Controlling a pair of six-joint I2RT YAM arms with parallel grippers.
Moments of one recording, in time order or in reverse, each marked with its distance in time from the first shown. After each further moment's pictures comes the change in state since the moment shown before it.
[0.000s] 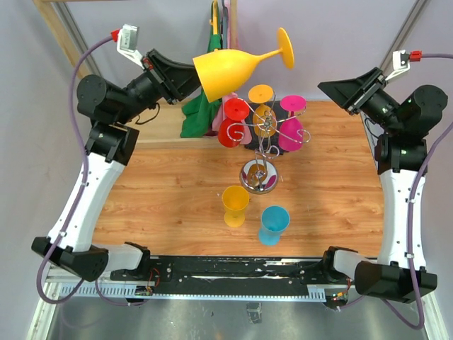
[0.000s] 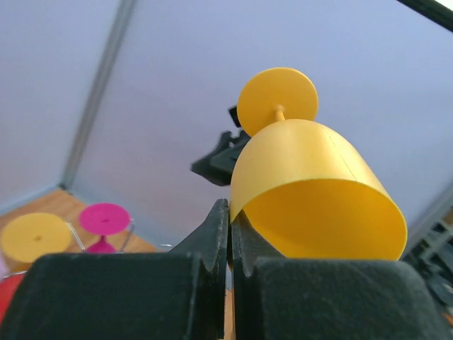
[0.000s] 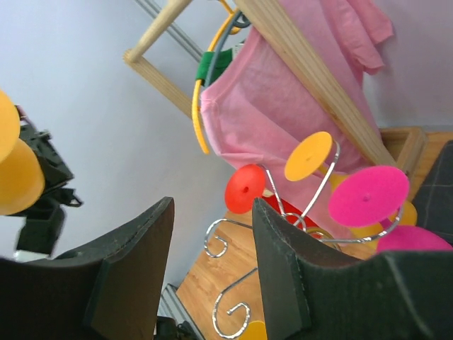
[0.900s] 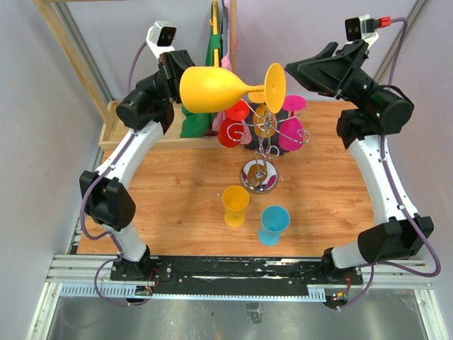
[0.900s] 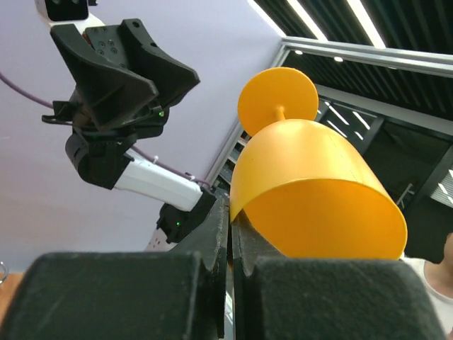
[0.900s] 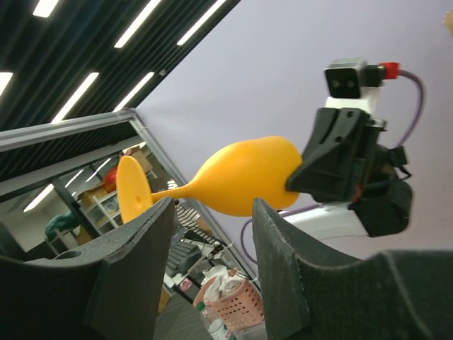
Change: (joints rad) left arm 0.021 0.446 0.051 1.314 0.348 -1.206; right arm 0.312 0.285 0.130 1.126 -0.058 0.966
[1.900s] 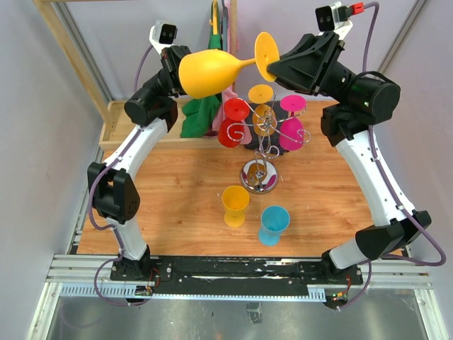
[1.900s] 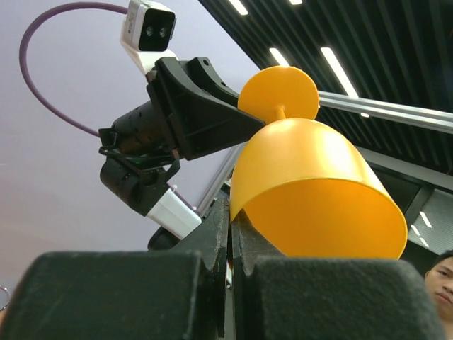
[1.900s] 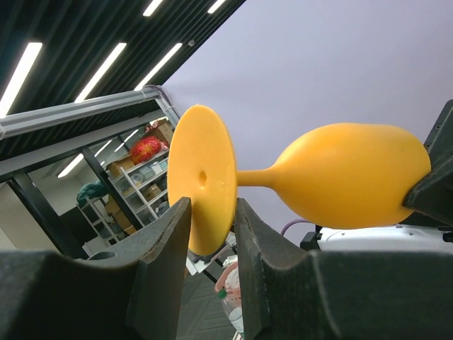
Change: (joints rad) left arm 0.013 0.089 0.017 0.063 -0.150 -0.060; right arm 0.249 0.047 0.209 -0.206 0.034 -0.151
